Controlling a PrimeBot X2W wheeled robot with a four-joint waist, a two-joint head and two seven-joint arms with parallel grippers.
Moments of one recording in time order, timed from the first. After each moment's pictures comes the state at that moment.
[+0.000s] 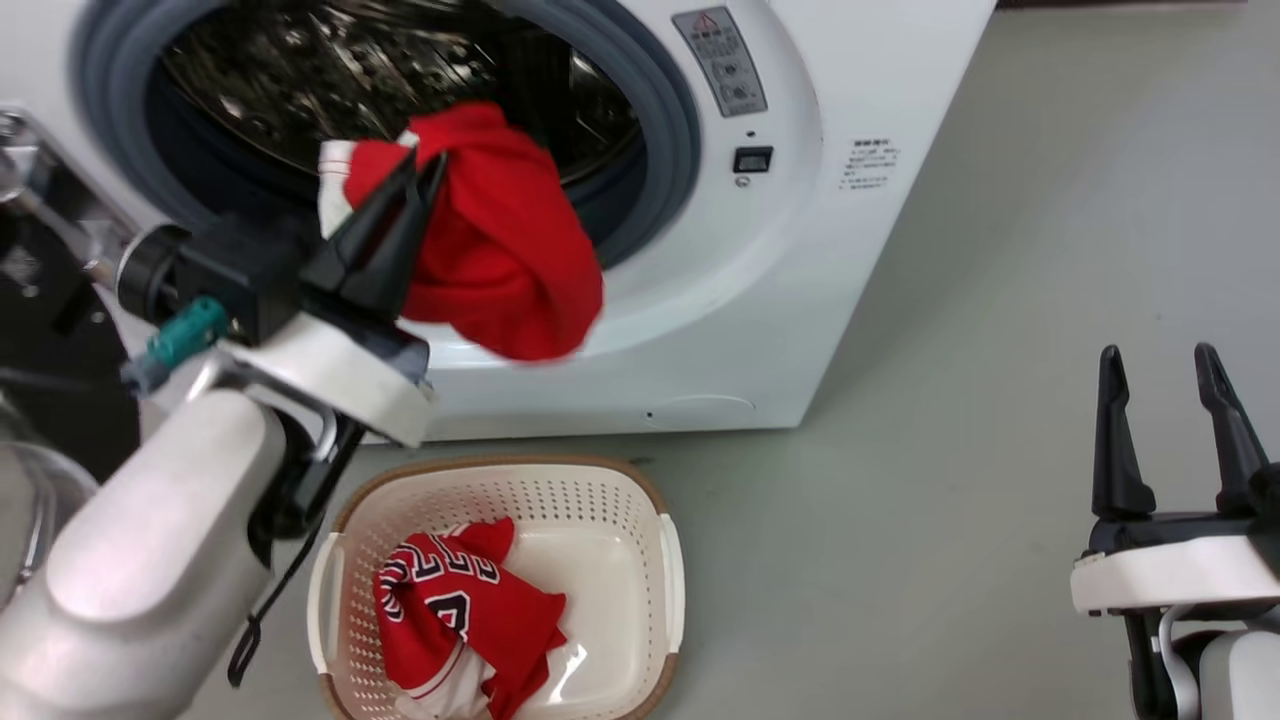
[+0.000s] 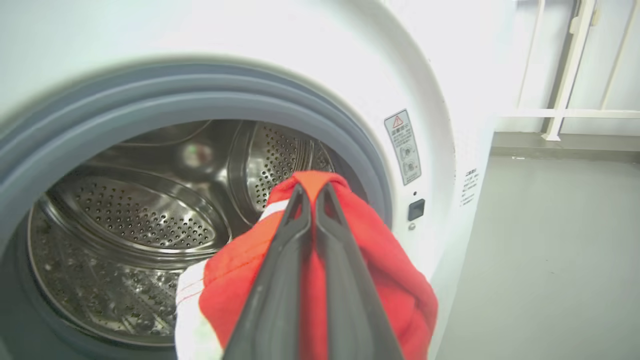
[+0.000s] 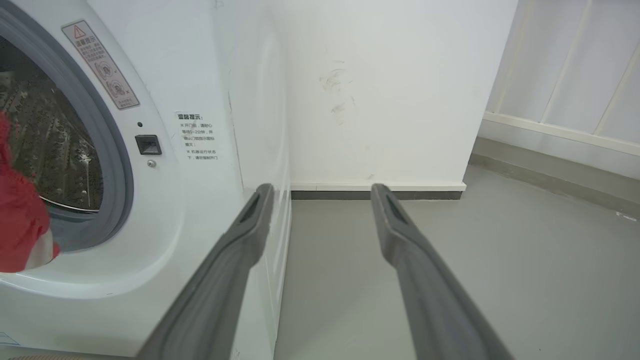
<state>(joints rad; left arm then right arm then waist) -0.72 0.60 -0.68 0.18 -0.68 0.01 -0.26 -0.13 -0.05 -0.15 0.05 0.03 0.13 -0.26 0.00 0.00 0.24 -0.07</state>
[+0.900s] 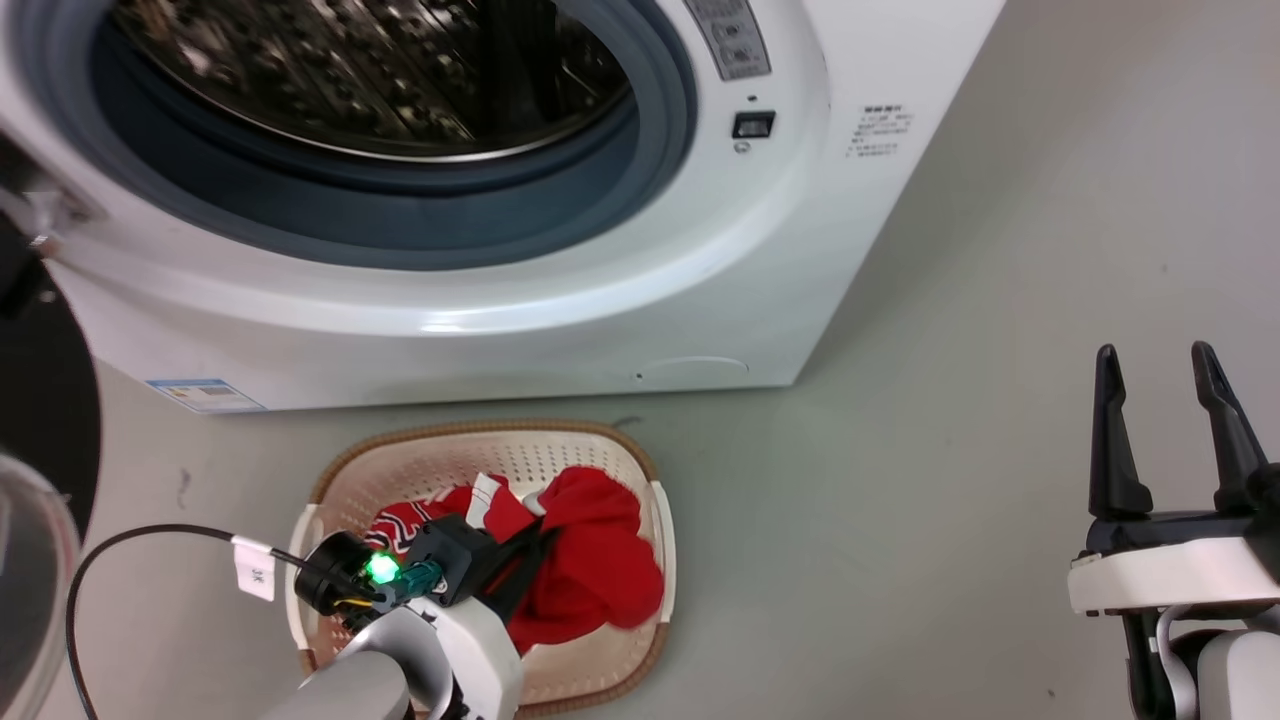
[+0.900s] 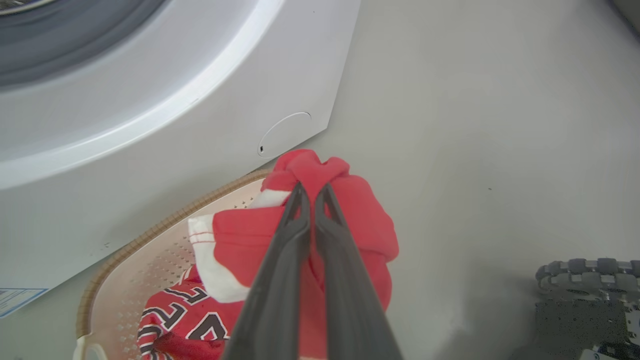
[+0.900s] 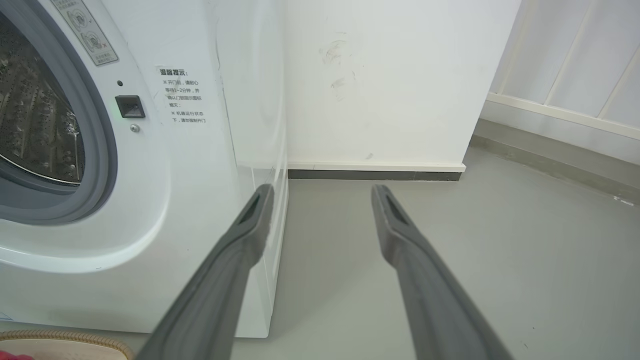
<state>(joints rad) -0.43 0.53 -0.93 0.33 -0.63 -0.01 -0.18 -0.12 -0.05 -0.15 0.03 0.03 0.13 -0.26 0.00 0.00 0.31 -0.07</state>
